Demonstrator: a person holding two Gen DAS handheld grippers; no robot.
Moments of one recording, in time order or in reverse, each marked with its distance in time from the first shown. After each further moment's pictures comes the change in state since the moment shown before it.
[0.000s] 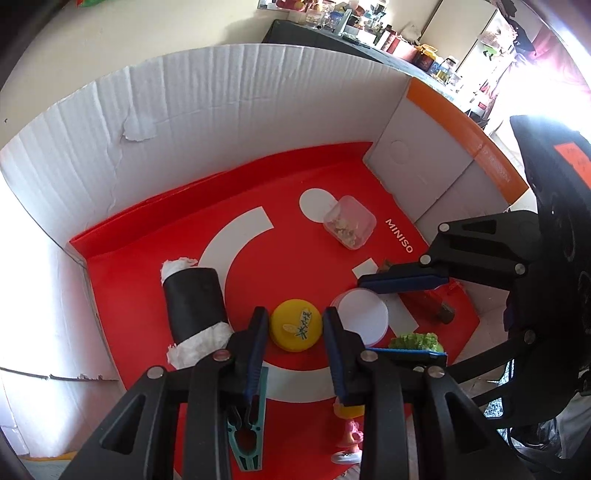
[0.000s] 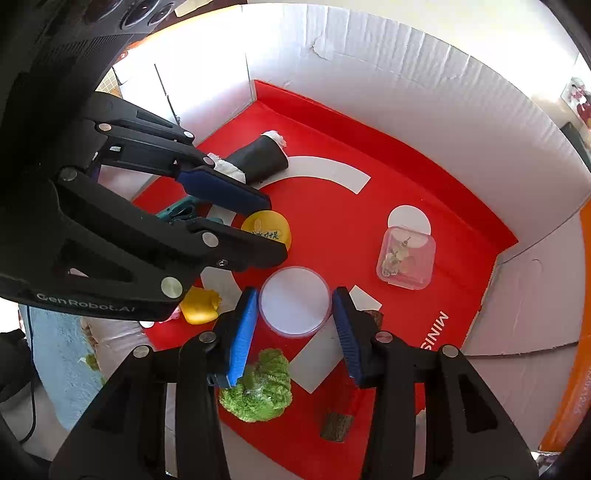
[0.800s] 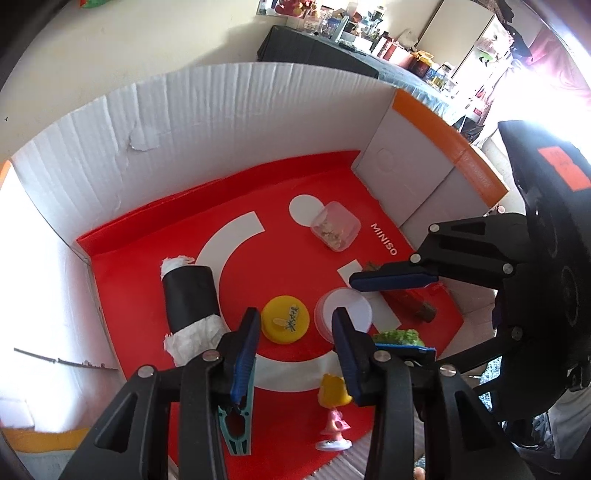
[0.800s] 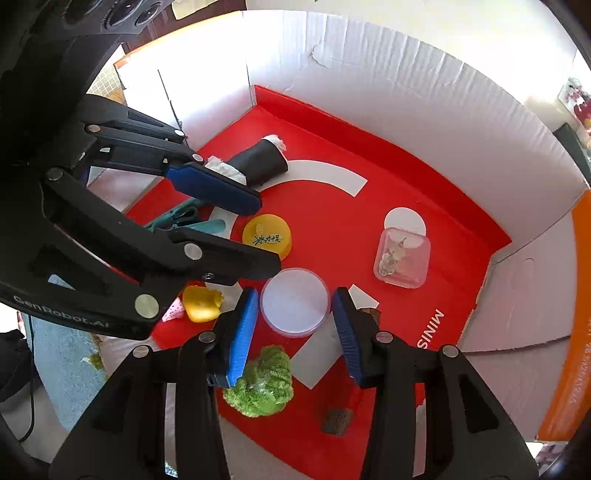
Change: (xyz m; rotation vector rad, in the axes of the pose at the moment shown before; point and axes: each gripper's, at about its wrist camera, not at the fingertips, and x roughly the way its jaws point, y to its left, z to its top) left arm -0.012 -0.019 -0.007 -0.005 -0.025 -0.020; right arm -0.008 0.009 -0.010 -0.003 -0.015 -0.011
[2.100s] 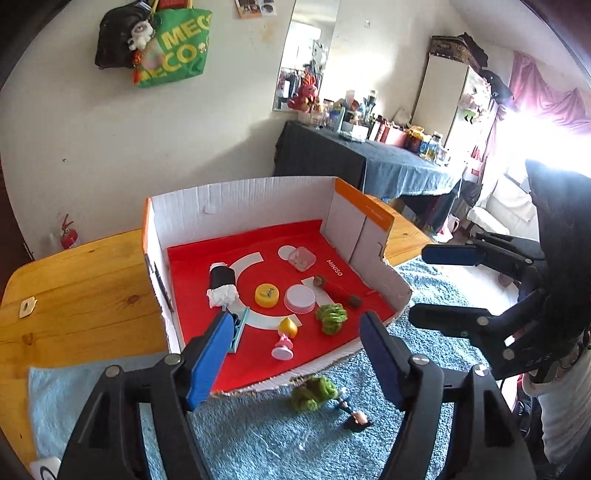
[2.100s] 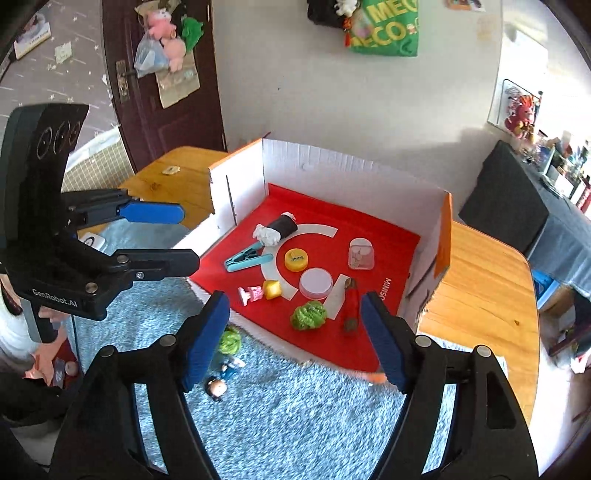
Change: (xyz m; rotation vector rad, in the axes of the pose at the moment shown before) left arm -0.136 -0.052 -0.096 0.009 -0.396 0.109; right arm -0.155 0.037 -0.030 0.142 -0.356 -0.109
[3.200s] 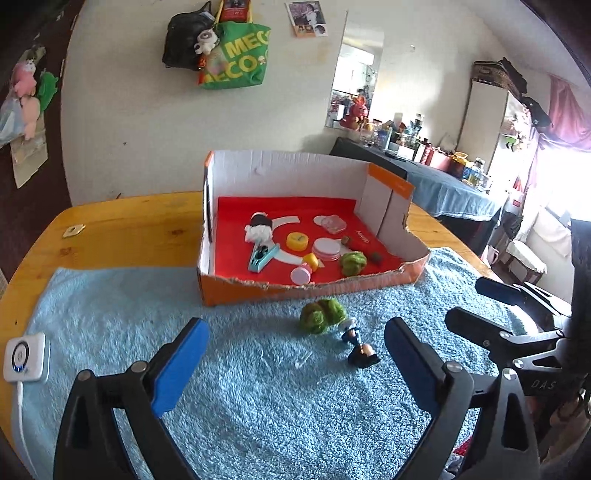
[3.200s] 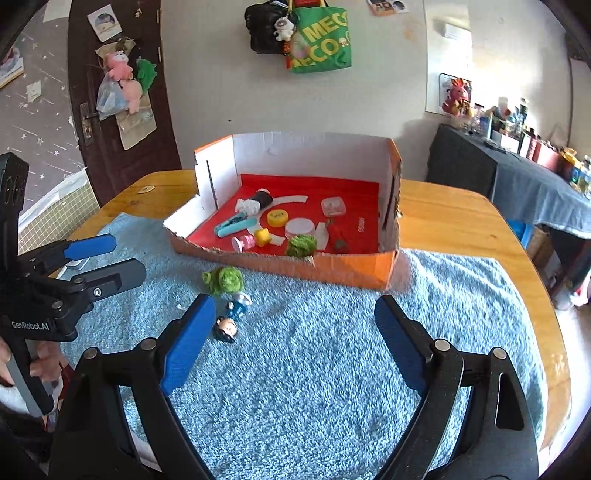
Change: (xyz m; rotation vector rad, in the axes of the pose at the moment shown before) left arm -0.025 -0.026 -0.101 -0.126 -0.101 0.189; right arm -0.009 0.030 -0.103 0.191 -0.154 -0.149
